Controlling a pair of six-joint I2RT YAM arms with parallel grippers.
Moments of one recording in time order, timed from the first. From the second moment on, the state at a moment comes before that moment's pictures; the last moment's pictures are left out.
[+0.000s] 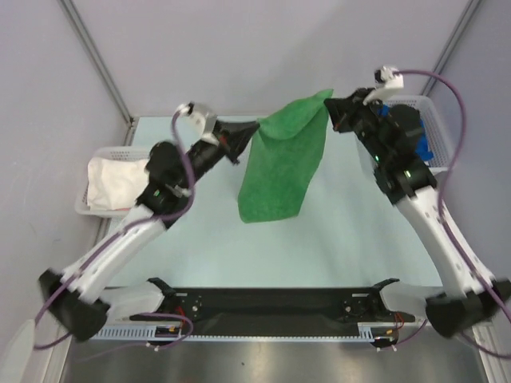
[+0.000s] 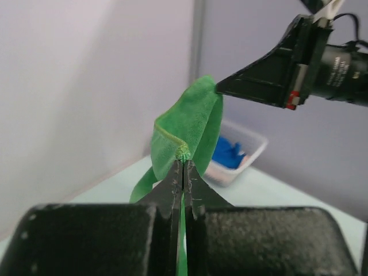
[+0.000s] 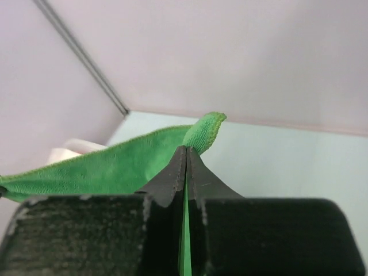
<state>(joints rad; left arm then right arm) -0.56 1.24 1.16 0.36 0.25 -0.17 0.33 1.31 1.42 -0.05 -0.09 0.34</state>
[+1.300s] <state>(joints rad) -0.33 1.99 1.47 0.37 0.10 -0.19 0.20 2.01 1.58 0.10 -0.07 0.37</state>
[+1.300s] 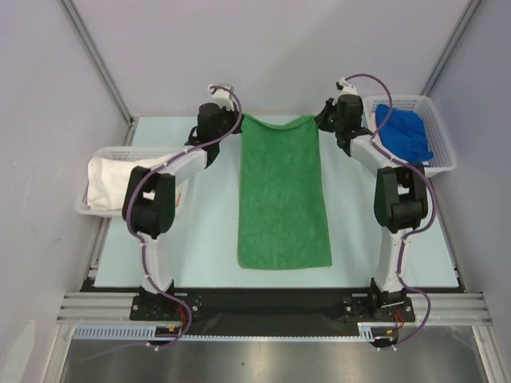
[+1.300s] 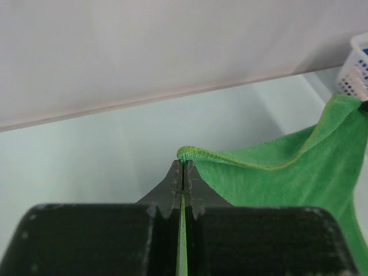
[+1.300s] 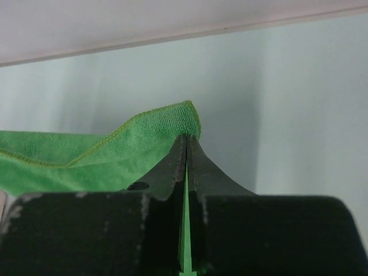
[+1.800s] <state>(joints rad) -0.31 2.01 1.42 0.41 0.17 -0.27 0.17 2.03 1.53 0.11 -0.10 0.44</state>
